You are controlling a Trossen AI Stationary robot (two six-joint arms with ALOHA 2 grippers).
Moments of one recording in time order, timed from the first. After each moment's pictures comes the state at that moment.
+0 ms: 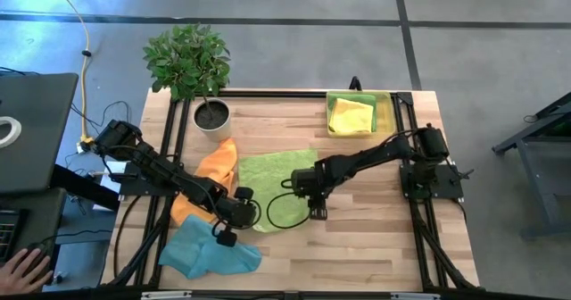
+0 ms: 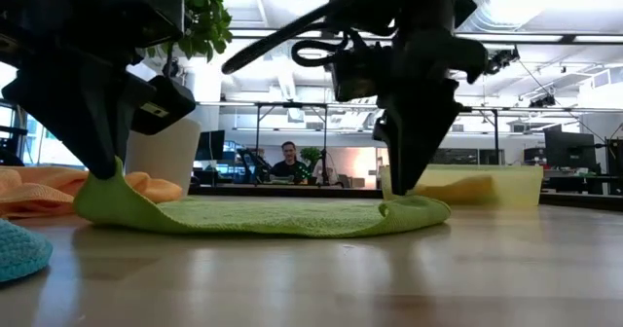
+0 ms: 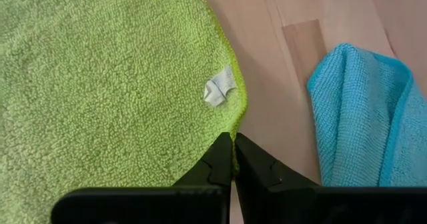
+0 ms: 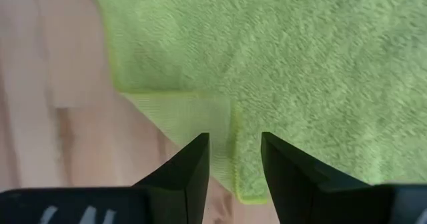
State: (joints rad) left arm -0.35 1.56 0.77 -0.24 -0.01 -0.21; right arm 0.14 1.90 1.26 -0.66 -0.18 0.20
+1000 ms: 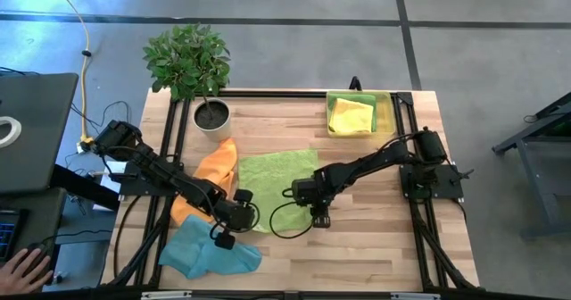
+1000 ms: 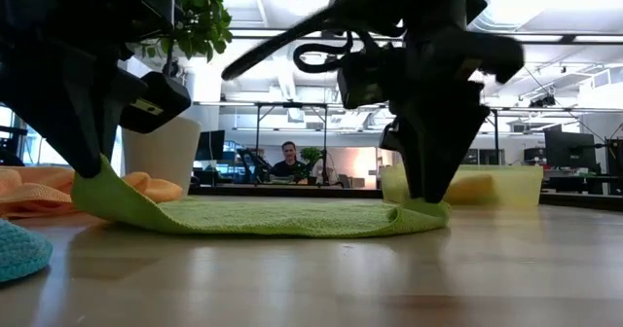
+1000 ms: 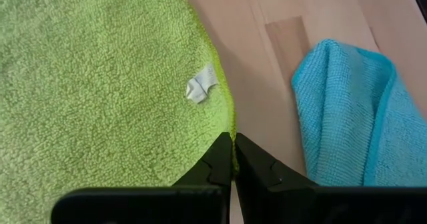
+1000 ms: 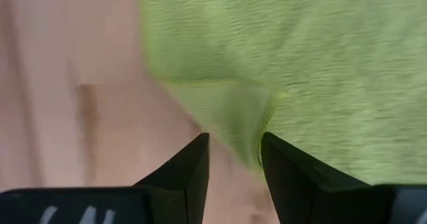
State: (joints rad) left arm -0.37 1.56 0.77 -0.23 -0.01 -0.21; right arm 0.19 1.93 1.26 -0.67 -0.22 0.22
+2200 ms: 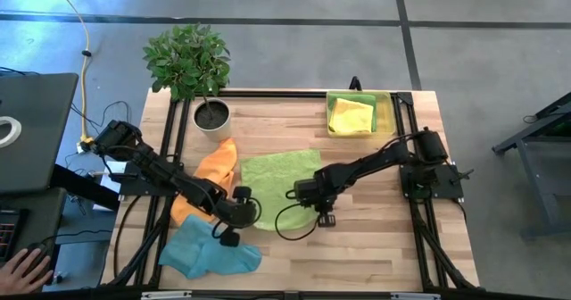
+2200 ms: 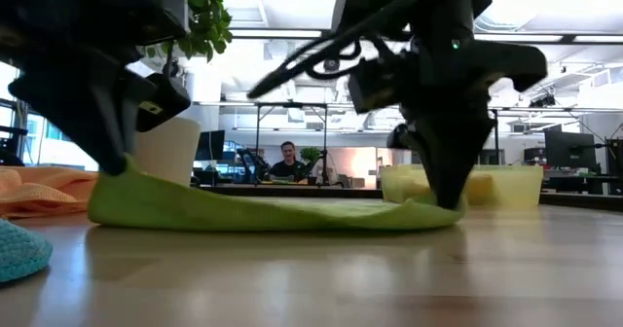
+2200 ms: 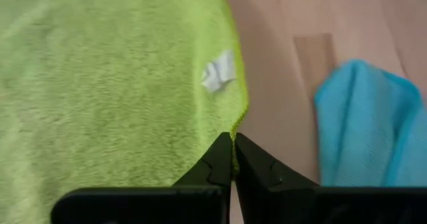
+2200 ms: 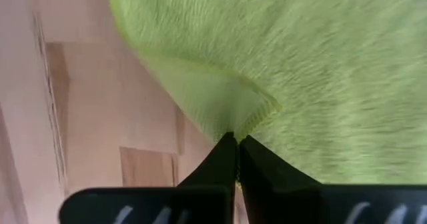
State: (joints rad) left arm -0.36 1.56 0.77 -0.24 -0.08 -0.31; right arm 0.20 1.93 1.26 -0.75 -0.19 0.16
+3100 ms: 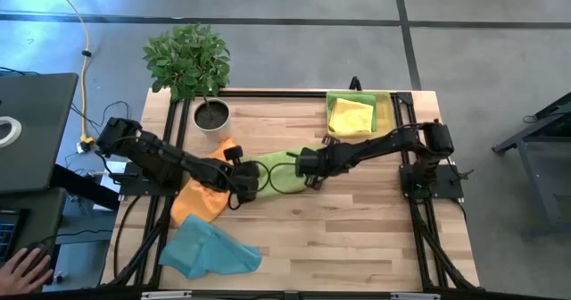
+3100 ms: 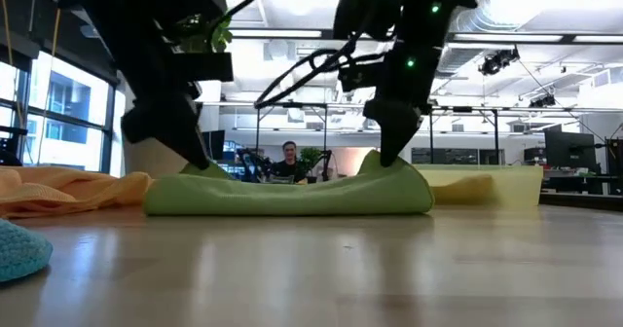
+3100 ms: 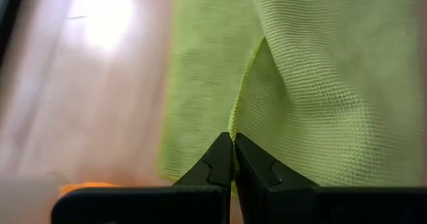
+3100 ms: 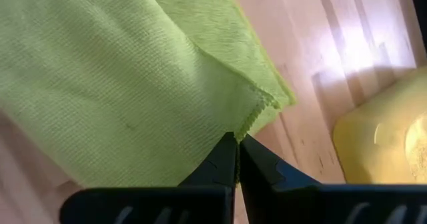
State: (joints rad) left arm -0.12 1.56 0.81 -0.51 -0.57 -0.36; right arm 0.06 1.84 1.26 -0.79 0.46 0.37
